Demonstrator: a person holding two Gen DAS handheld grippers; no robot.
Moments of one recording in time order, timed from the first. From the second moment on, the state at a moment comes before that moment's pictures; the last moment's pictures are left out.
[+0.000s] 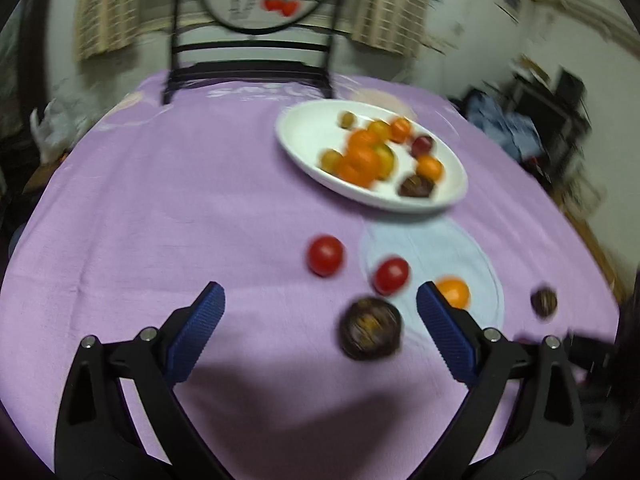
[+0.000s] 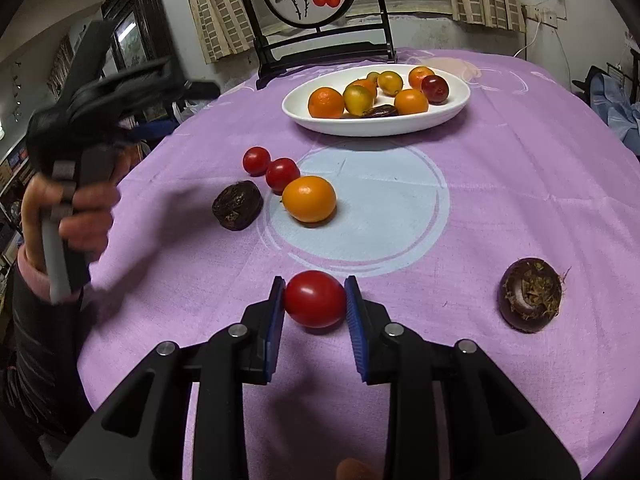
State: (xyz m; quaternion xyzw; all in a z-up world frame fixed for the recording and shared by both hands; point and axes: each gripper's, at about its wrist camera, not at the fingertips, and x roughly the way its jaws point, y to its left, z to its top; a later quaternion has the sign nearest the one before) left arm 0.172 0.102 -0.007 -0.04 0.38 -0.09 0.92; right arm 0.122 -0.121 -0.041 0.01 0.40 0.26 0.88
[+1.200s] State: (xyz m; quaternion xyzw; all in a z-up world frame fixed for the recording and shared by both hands) left arm 0.185 0.065 -0.041 0.03 0.45 -0.13 0.88; right arm 0.111 -0.128 -0.034 0.03 0.37 0.28 0.89
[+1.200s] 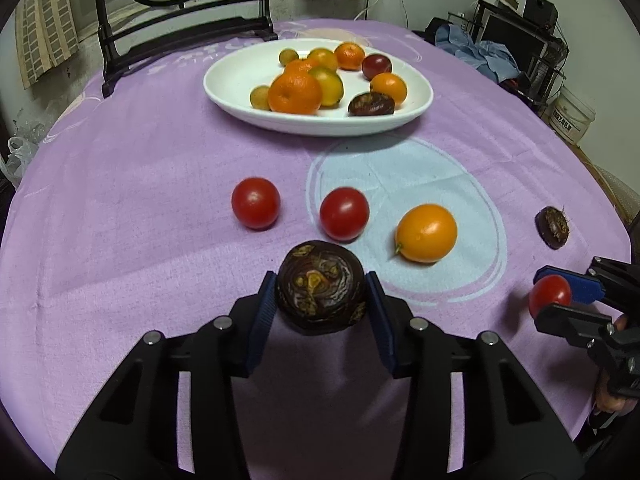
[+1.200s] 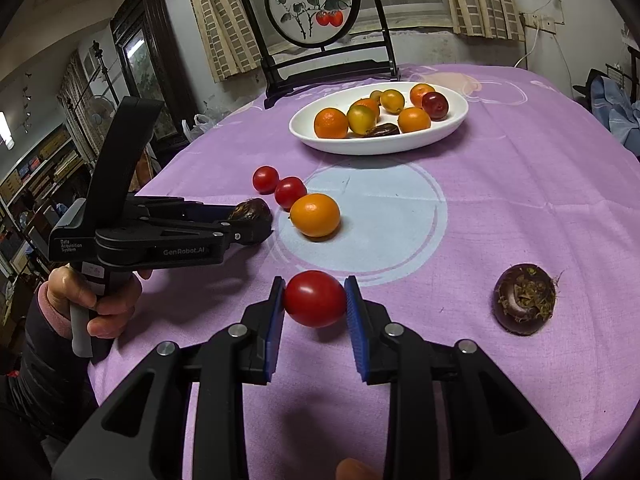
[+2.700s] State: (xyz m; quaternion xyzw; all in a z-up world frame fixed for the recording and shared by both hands) left arm 0.285 0.104 0.037 -0.09 0.34 0.04 0.93; right arm 0.293 -0.138 0.004 0.09 0.32 0.23 0.91
